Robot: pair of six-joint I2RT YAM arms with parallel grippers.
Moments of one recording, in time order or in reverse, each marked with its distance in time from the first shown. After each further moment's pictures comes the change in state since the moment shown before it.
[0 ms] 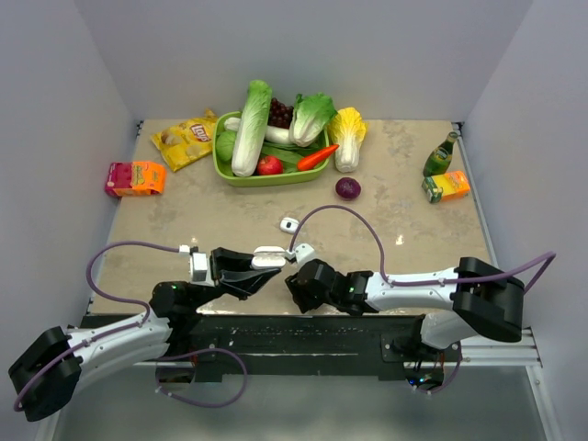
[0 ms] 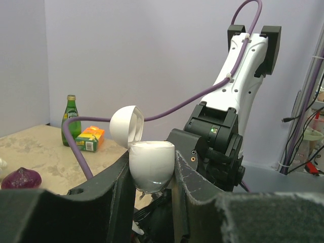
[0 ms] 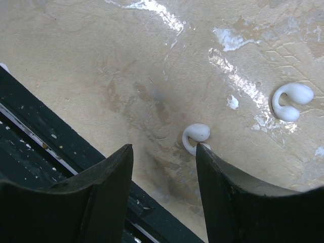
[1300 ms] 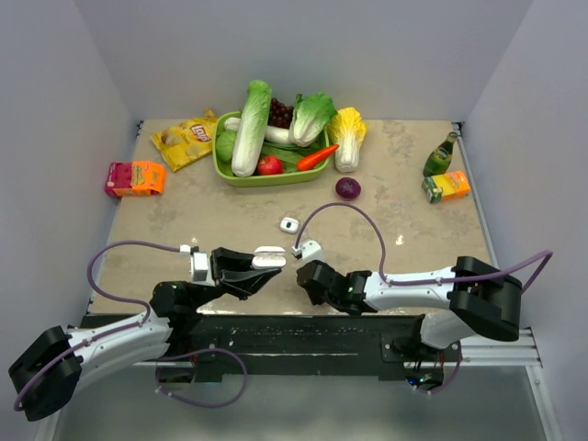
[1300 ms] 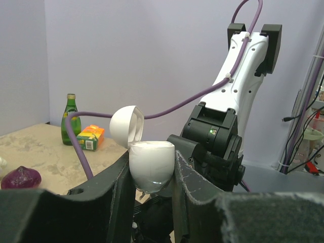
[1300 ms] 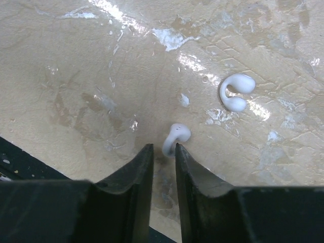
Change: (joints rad) left arm 0.000 0.005 0.000 0.000 0.000 0.000; right arm -0.001 0.015 0.000 -0.047 0.159 0.033
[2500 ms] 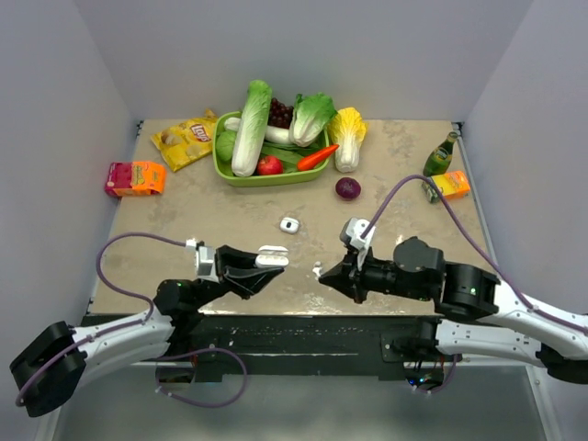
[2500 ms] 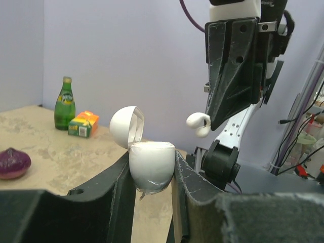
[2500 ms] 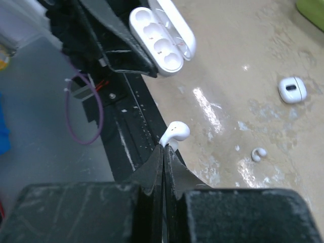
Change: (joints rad) left arm -0.003 0.071 0.000 -0.007 -0.023 -0.061; right arm 0.013 -0.688 0.294 -0.408 -0.362 -0.278
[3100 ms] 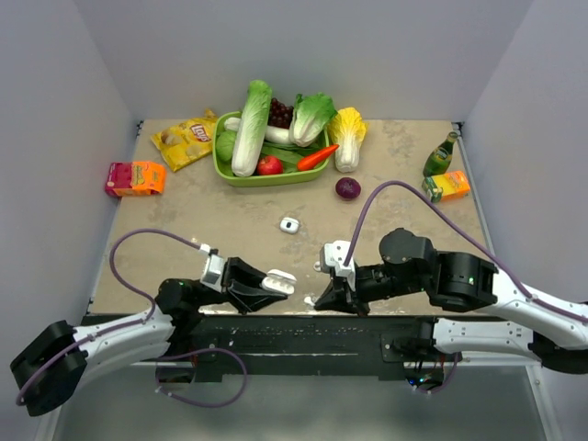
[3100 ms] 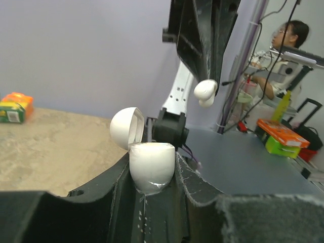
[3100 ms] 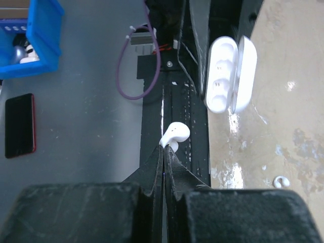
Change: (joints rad) left arm 0.000 -0.043 0.000 -0.030 0.262 -0.076; right arm 0.034 0.113 0.203 -0.187 -0.357 -0.252
